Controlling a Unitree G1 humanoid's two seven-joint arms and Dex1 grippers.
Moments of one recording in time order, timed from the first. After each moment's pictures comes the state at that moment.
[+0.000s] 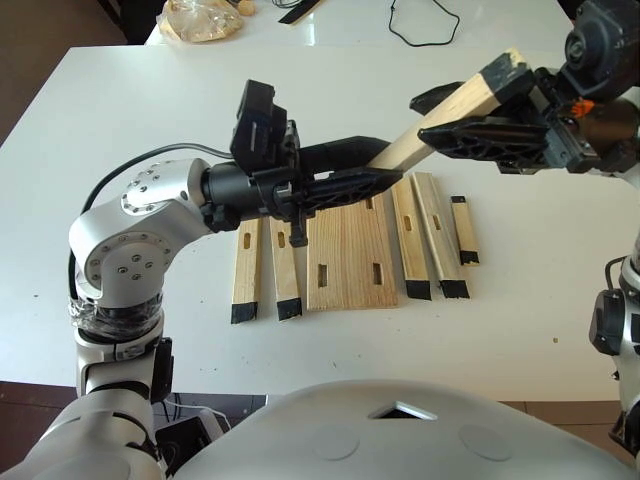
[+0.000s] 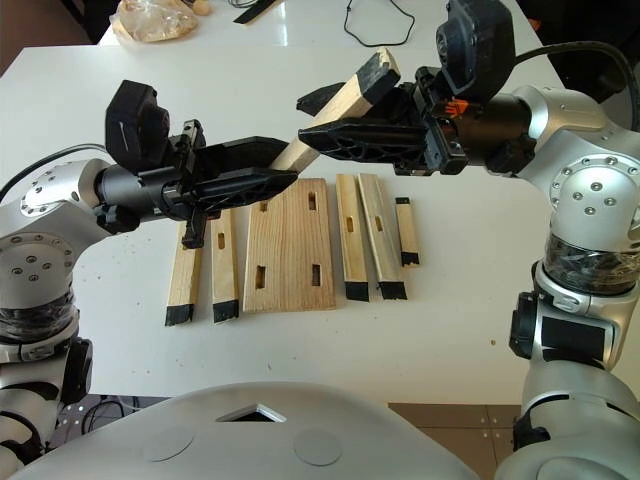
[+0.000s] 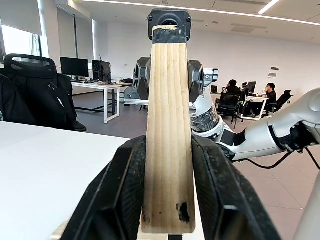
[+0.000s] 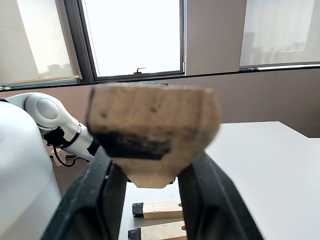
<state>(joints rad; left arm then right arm) -0.36 0.54 0.04 -0.58 -1.13 0.77 -0.75 -0.60 -0.69 -0.13 -0.33 1.13 0.91 1.07</state>
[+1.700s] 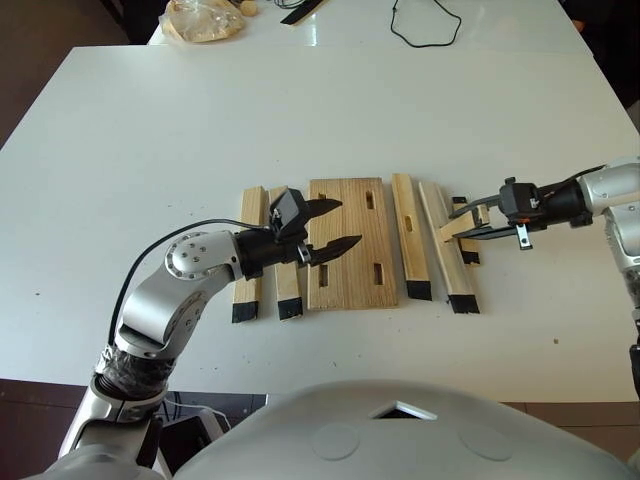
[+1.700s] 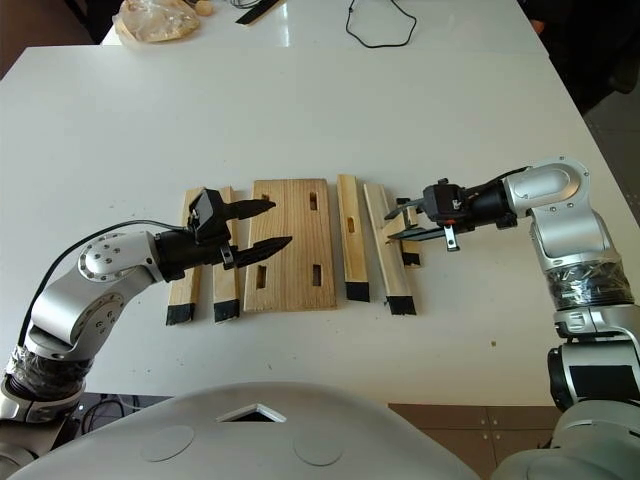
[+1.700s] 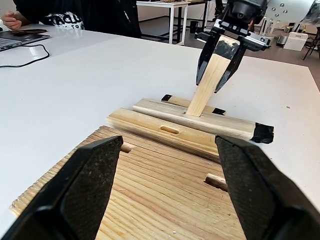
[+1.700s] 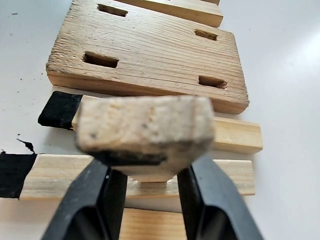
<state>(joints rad) -0.02 0.58 -0.18 -0.54 -0.51 0.53 -0.71 -0.37 -0.87 0.18 0.25 0.23 -0.16 1.55</state>
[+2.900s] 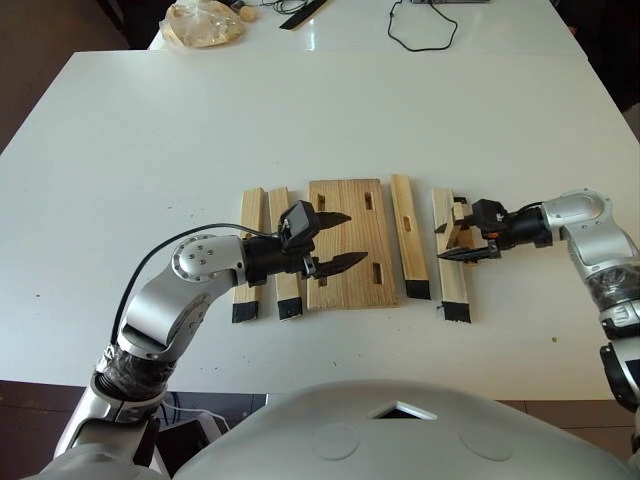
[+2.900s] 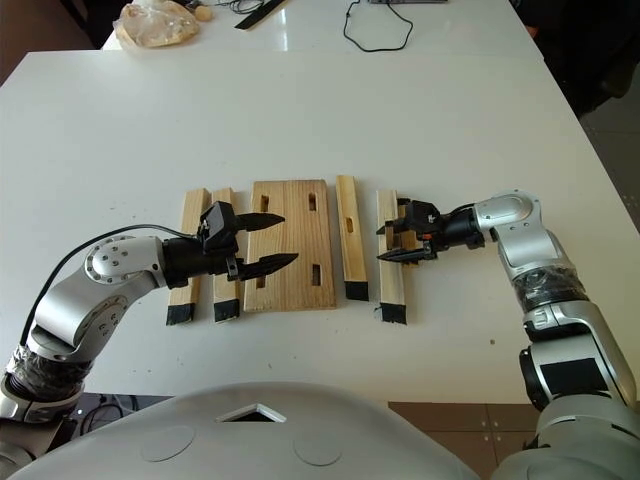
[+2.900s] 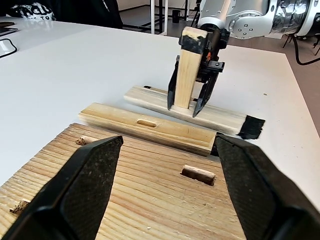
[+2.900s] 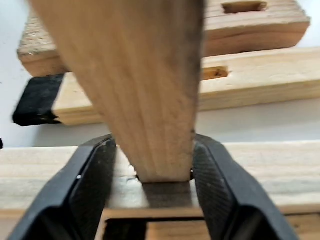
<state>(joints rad) -0.02 0.60 -0.22 -0.55 -0.49 0.55 -0.77 -0.40 -0.74 0.29 0.54 0.19 -0.12 1.42</state>
